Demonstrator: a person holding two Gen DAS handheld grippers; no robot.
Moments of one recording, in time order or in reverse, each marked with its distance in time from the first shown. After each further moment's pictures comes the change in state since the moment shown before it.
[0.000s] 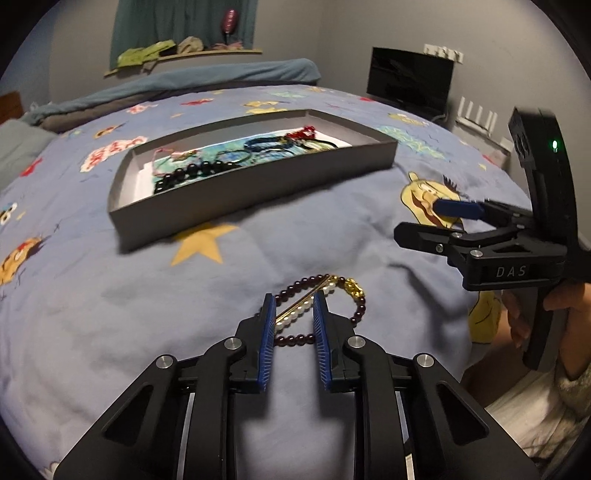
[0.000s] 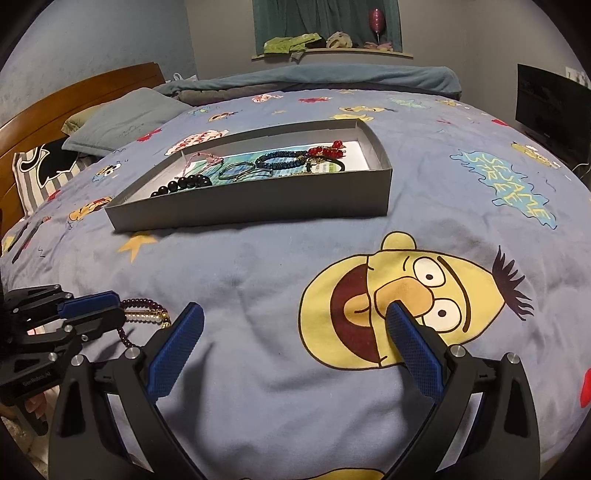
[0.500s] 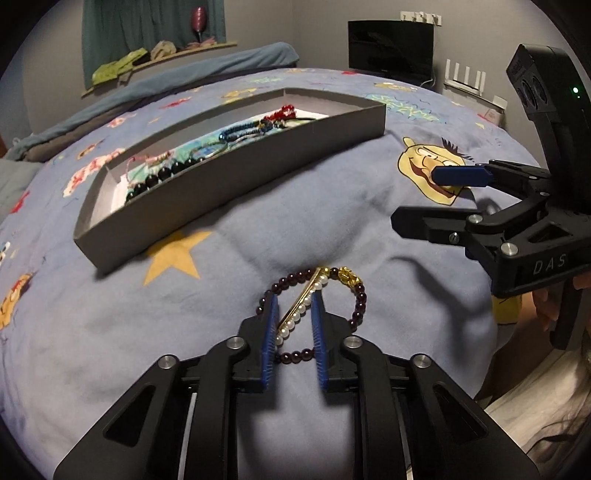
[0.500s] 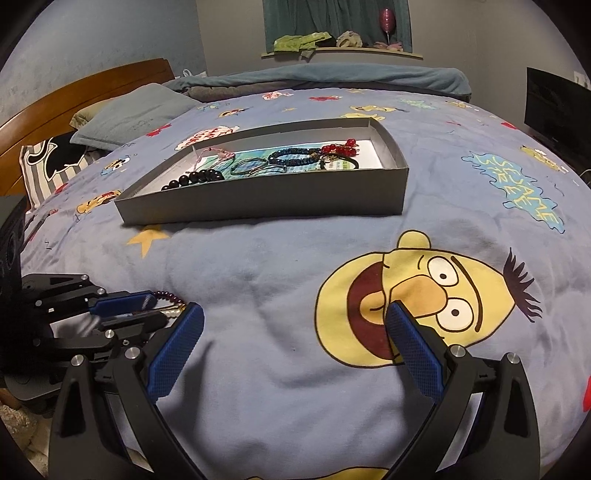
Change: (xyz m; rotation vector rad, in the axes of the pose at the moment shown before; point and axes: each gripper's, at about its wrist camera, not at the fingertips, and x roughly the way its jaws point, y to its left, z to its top) left arm 0.020 -0.011 0.003 0.141 0.053 0.035; right arm 0.002 0.007 -0.001 -0.024 0.006 0.028
